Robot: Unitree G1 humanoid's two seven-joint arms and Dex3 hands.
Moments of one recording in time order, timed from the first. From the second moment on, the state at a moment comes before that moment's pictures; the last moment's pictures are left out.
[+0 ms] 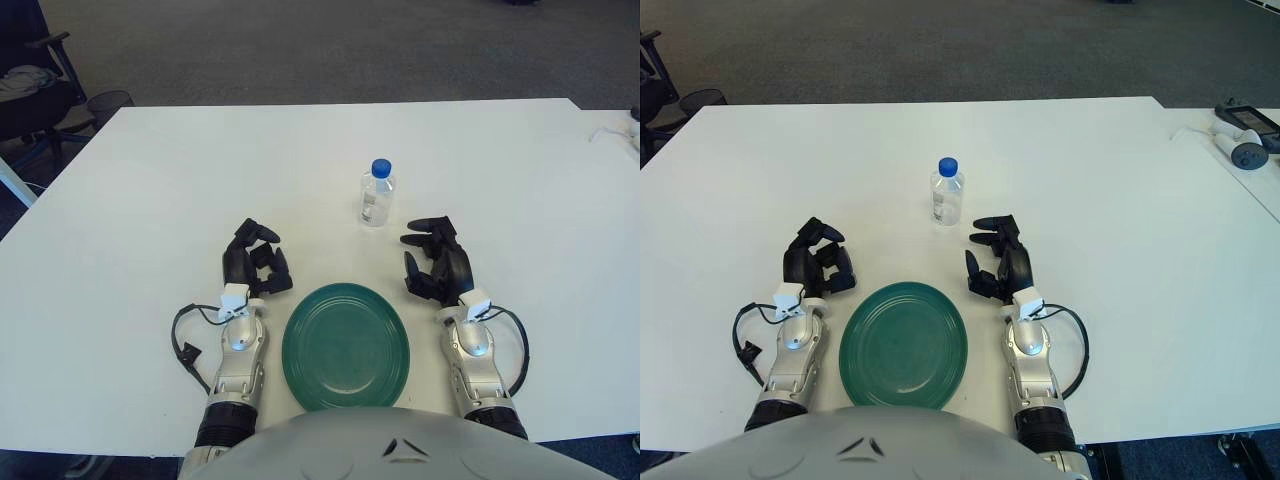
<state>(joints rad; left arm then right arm) 0.13 -0.11 -0.01 0.23 0.04 -0.21 0.27 0.14 0.02 0.05 0.23 -0.08 -0.45 -0.02</state>
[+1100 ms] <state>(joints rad) 0.13 -0.11 -0.01 0.22 0.05 -0.18 0.30 0.05 0.00 0.04 0.31 -0.09 -0.47 -0.07</state>
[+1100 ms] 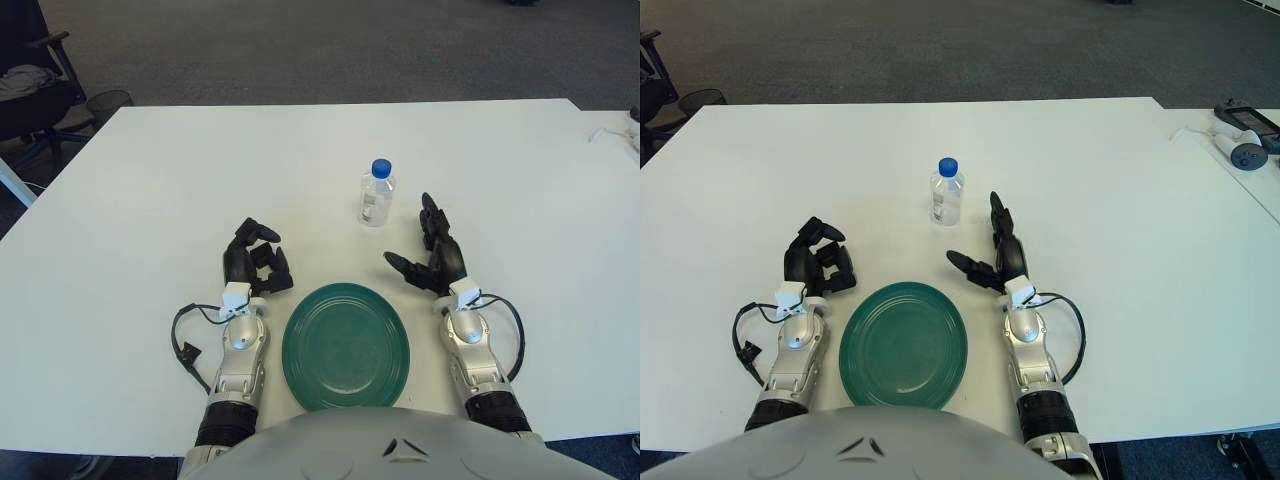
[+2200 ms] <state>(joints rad) 0.13 -0.11 0.00 0.23 0.03 -0.22 0.27 -0.17 0.07 -0.05 0.37 0.01 -0.43 -0.11</state>
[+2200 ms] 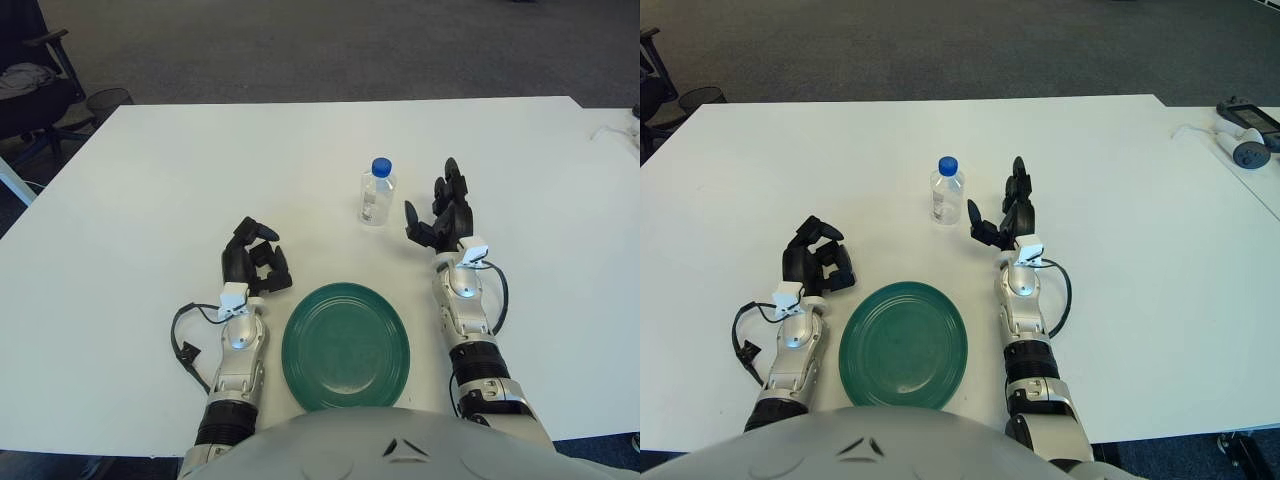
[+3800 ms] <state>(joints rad) 0.14 -0.11 0.00 0.21 0.03 -0.21 0.28 -0.25 0.03 0.05 0.37 -0.08 -0.32 -0.02</state>
